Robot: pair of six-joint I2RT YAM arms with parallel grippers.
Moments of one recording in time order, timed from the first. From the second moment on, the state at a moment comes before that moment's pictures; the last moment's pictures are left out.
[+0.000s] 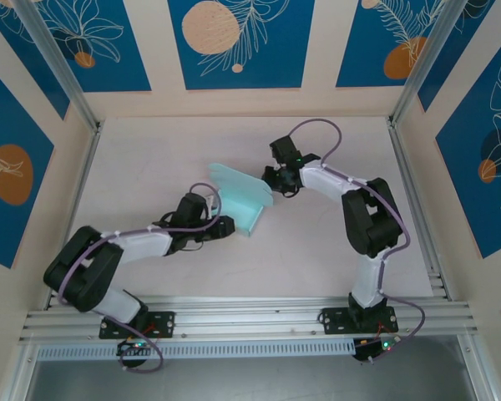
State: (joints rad) left arm -0.58 1.45 0.59 0.13 0.31 -0.70; right arm 0.46 1.89 1.36 -0.52 -0.10 0.56
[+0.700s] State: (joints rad) left arm -0.13 1.60 1.10 -0.27 0.69 0.38; right arm 0.62 1.37 1.13 -0.76 0.14 0.52
